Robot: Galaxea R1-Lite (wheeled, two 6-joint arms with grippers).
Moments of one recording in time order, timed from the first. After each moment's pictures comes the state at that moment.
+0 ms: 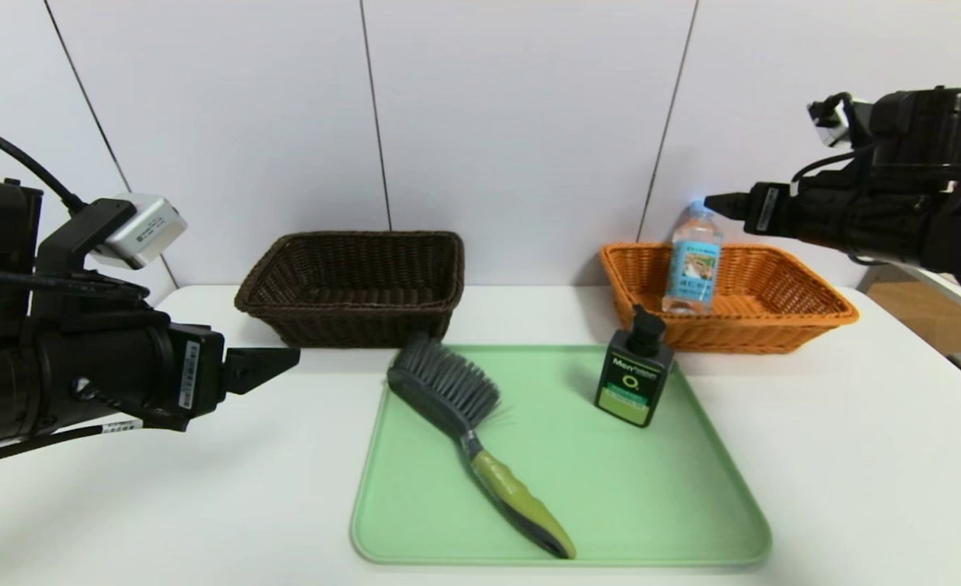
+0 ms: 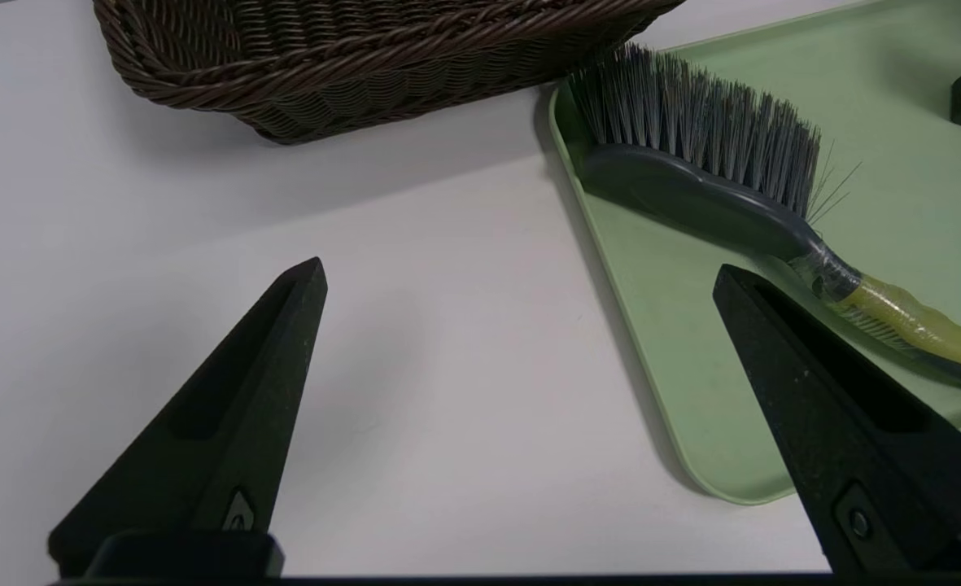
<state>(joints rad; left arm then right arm) -0.36 1.27 -0.87 0.06 0.03 -0.06 0.09 1.75 -1.24 -0.29 -0.03 0.09</state>
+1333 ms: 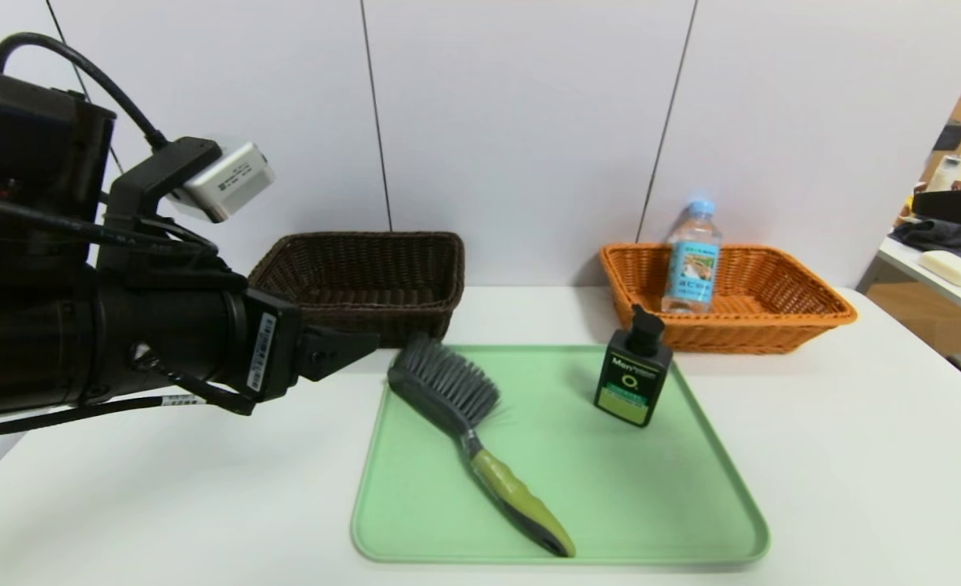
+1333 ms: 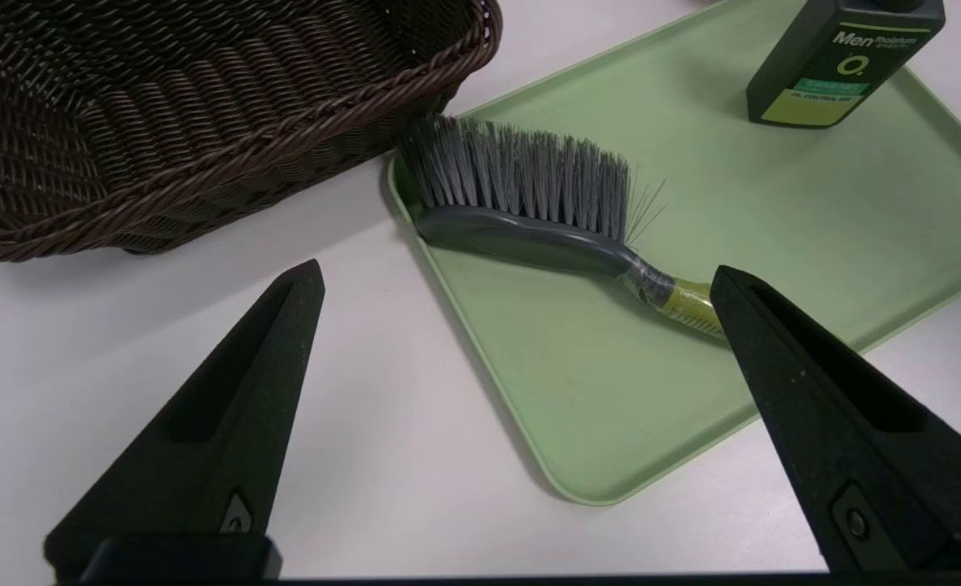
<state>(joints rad) -0.63 1.35 -1.09 0.20 0.12 -0.07 0.31 1.09 -1.26 0.44 -0.06 0.04</state>
